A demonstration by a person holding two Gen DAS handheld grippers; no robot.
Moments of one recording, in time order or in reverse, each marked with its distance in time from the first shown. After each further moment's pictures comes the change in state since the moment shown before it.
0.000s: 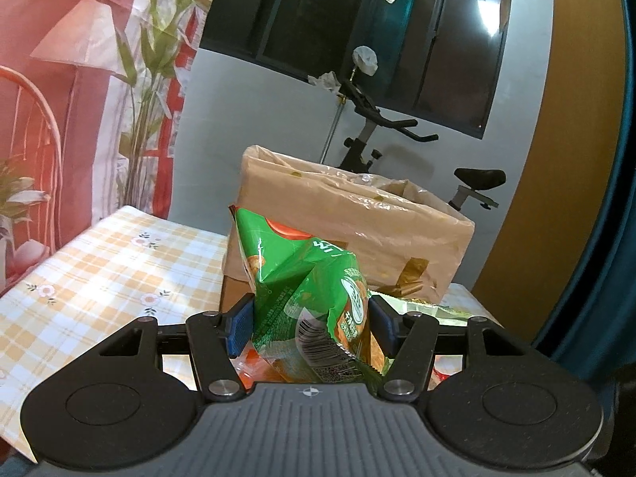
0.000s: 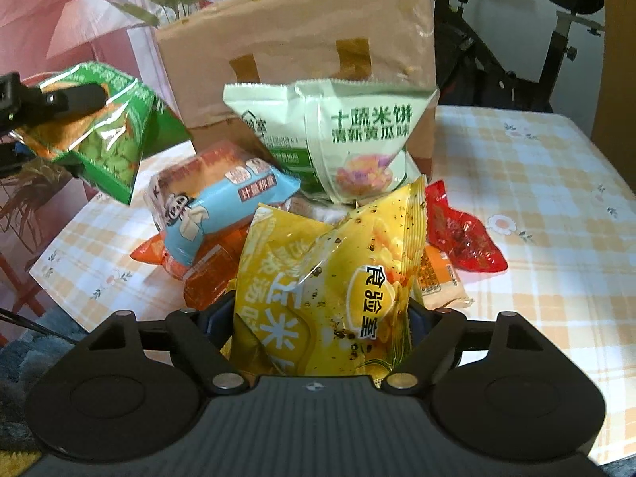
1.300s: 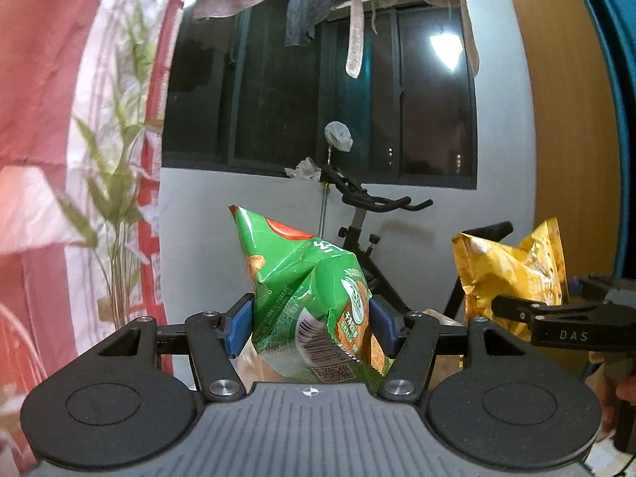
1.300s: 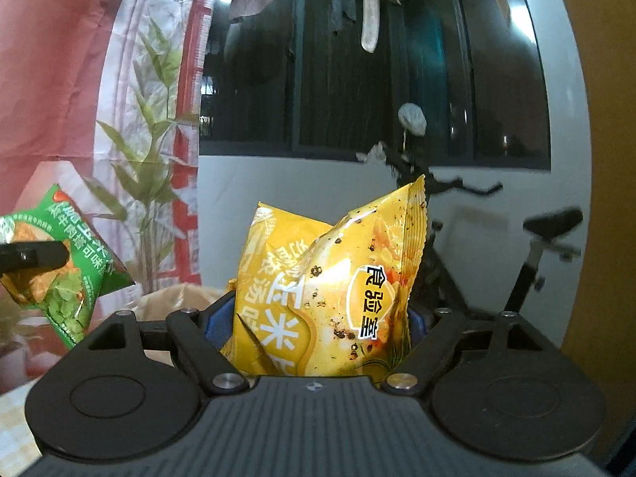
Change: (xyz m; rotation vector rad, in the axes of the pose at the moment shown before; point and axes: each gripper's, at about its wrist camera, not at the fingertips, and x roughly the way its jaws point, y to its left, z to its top) left arm 0.065 -0.021 0.129 0.253 -0.239 0.019; right arm -0.021 -0.010 0.203 -0.205 -0.607 -0.157
